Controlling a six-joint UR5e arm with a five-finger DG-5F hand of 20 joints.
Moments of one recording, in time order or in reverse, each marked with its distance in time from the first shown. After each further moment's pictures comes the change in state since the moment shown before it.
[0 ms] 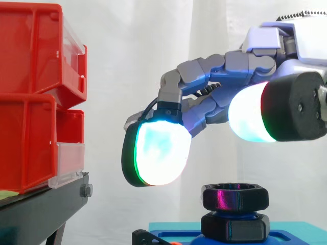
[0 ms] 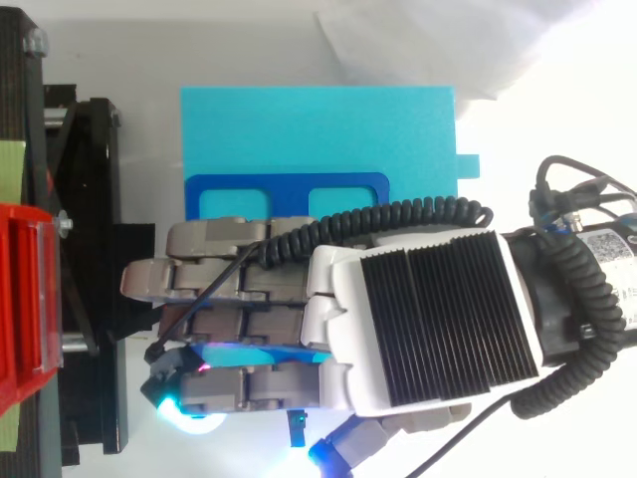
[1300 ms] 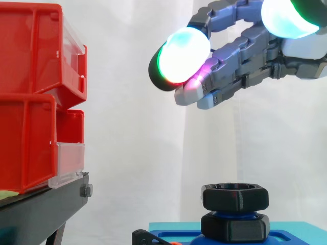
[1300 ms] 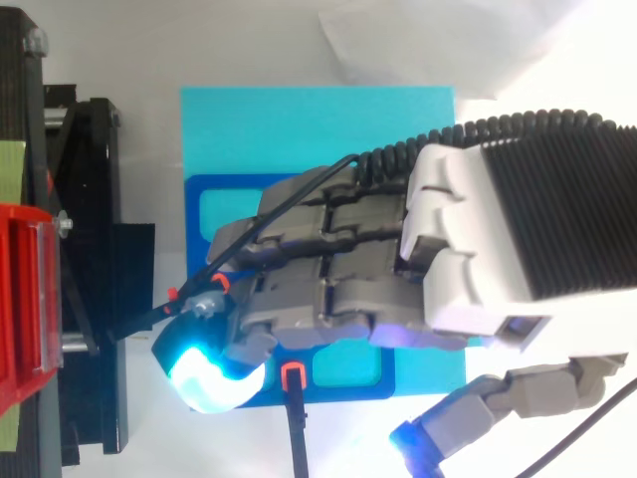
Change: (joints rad) arm -0.002 0.135 -0.044 -0.090 0.129 0.335
